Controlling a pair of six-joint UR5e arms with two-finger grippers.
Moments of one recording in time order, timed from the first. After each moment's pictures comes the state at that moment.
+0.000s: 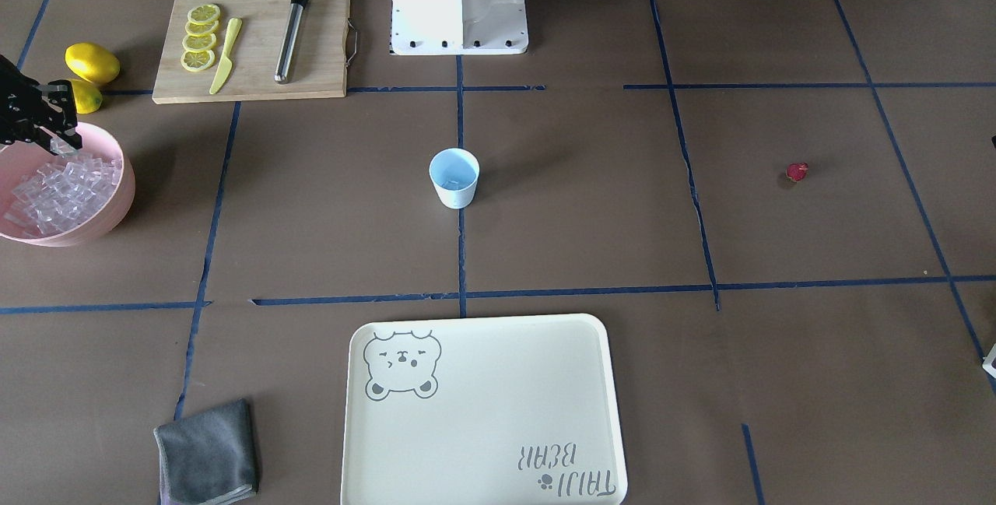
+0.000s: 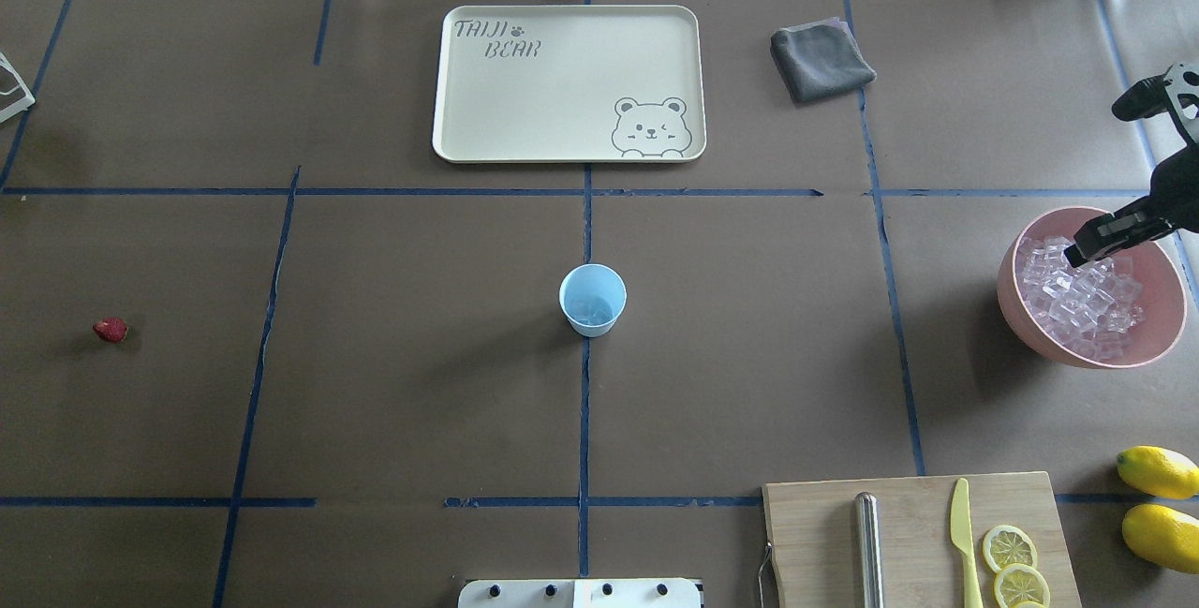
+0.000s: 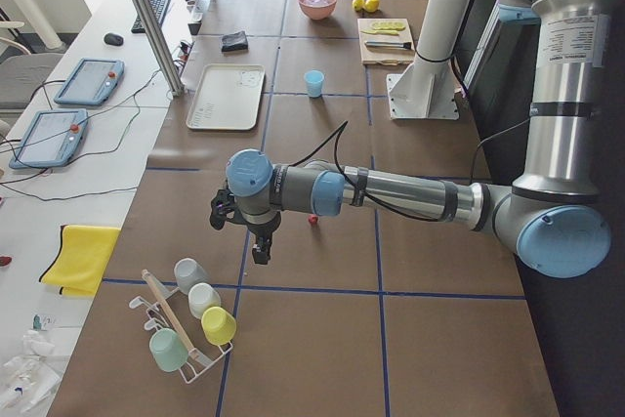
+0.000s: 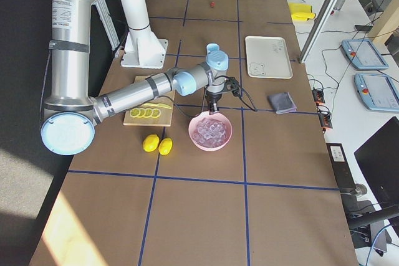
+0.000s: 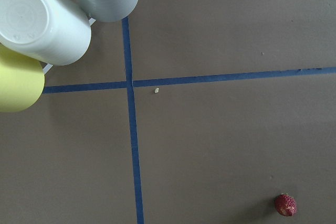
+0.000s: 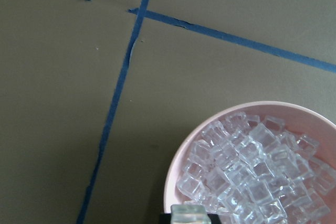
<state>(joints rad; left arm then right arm) -1.51 -1.58 -1.70 -1.54 -2.44 -0.03 1.09 -1.59 2.09 -1.60 2.28 0.37</state>
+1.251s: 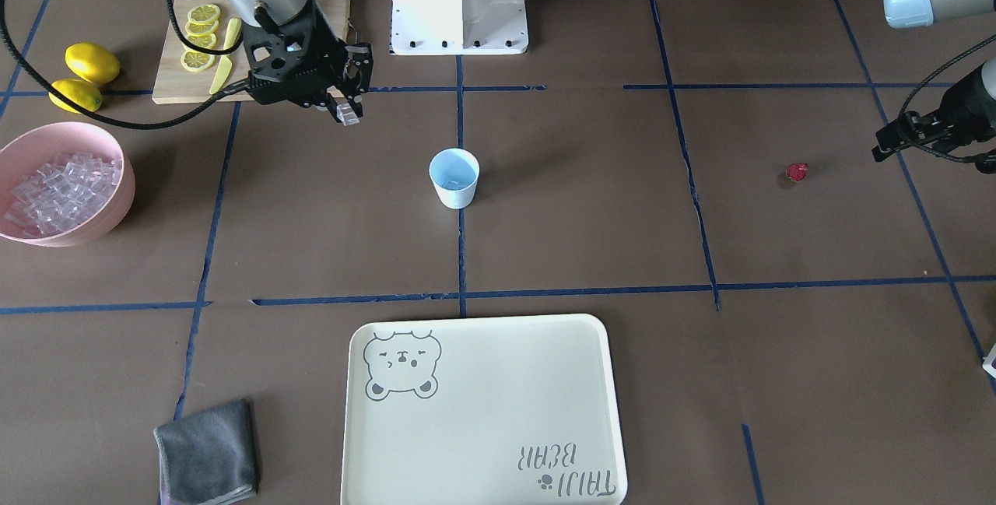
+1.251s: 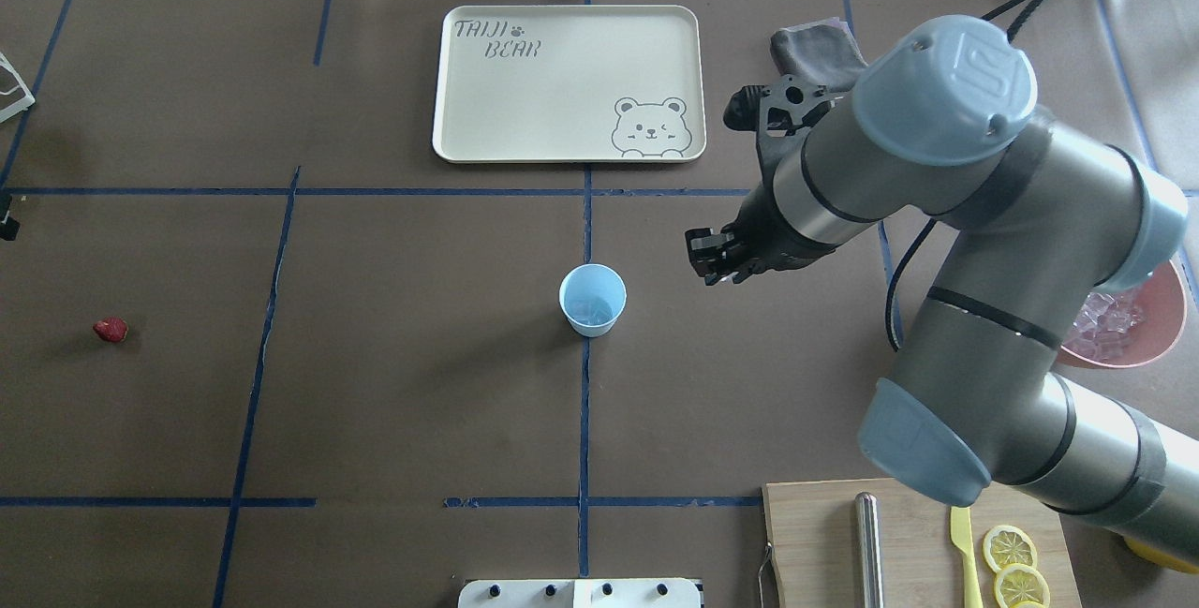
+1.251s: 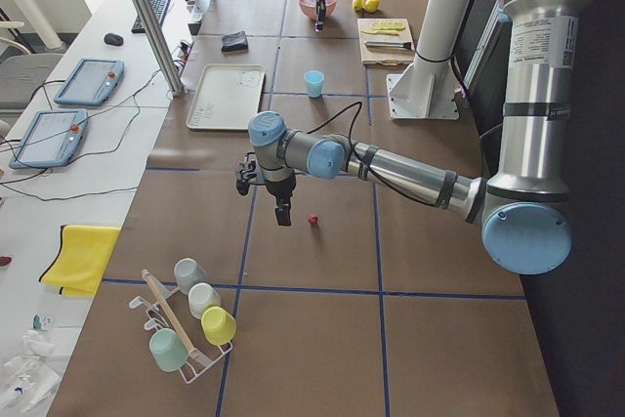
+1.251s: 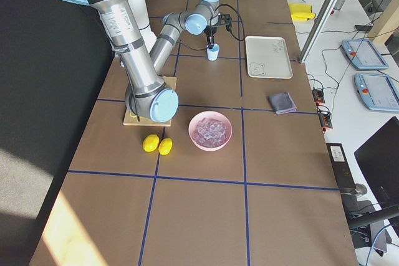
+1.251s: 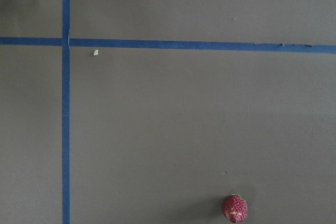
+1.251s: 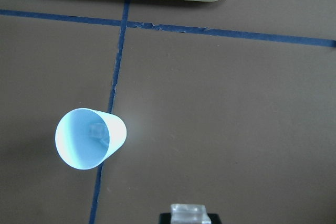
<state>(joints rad) -1.21 -1.57 -1.84 -1.54 -2.30 -0.47 0.62 -1.04 2.03 -1.67 2.01 1.07</state>
